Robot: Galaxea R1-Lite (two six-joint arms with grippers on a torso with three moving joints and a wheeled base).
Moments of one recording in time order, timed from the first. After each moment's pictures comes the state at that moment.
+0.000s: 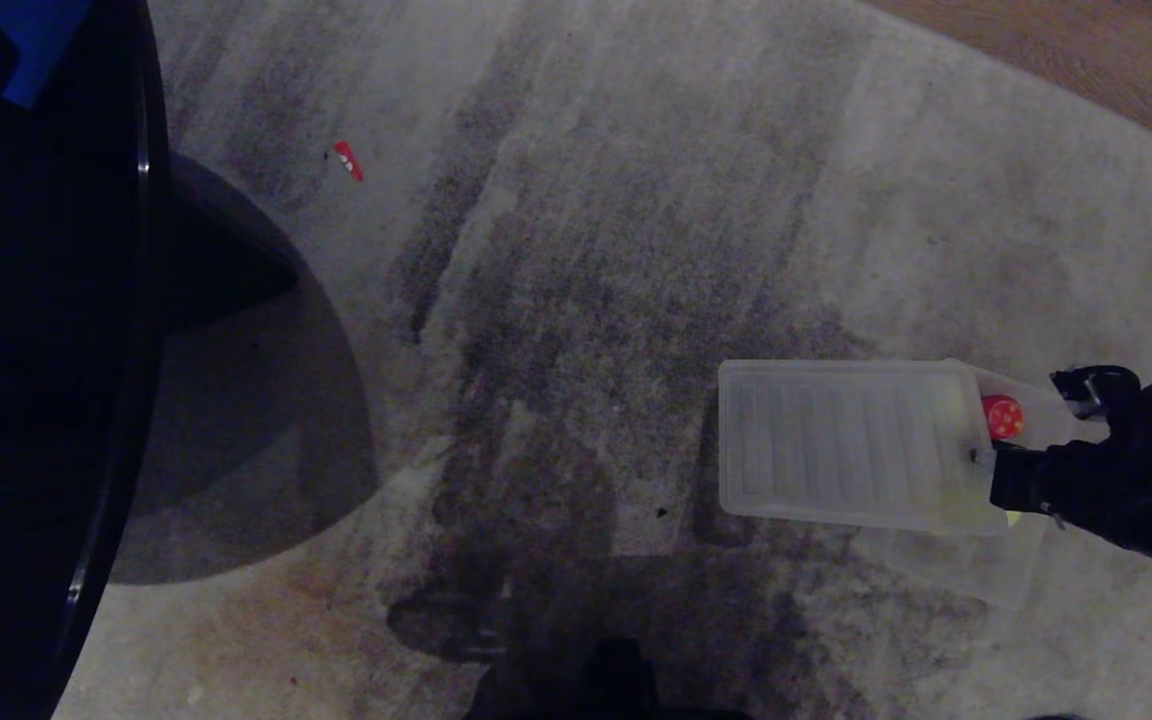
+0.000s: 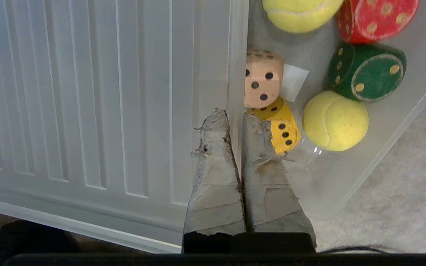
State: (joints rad) left arm 0.00 0.00 0.00 -0.01 0.07 -0.15; right arm -0.16 1.79 -0.47 -0.91 0.16 0.01
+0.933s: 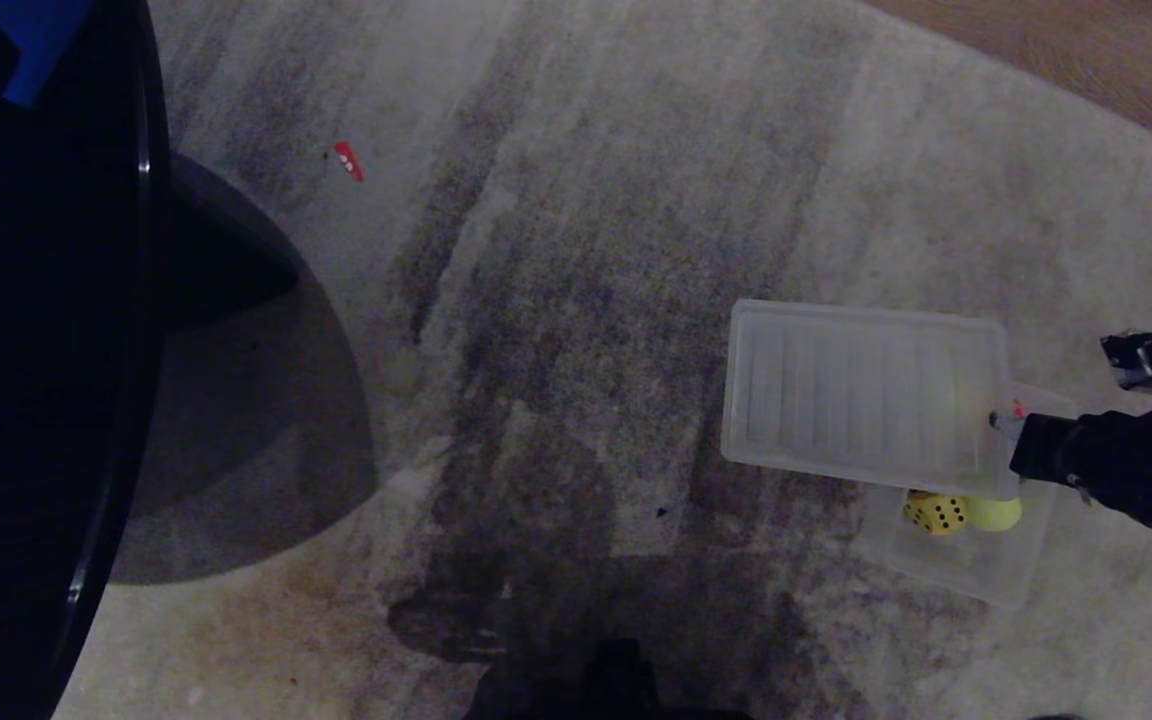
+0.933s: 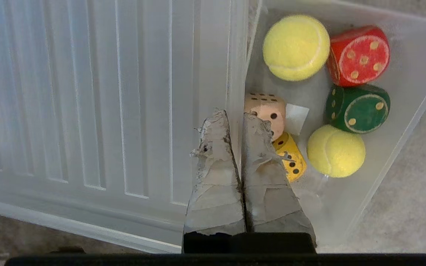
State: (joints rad) left arm 0.00 0.00 0.00 -0.01 0.07 -0.15; right arm -0.16 1.68 -0.46 -0.95 0.17 0.11
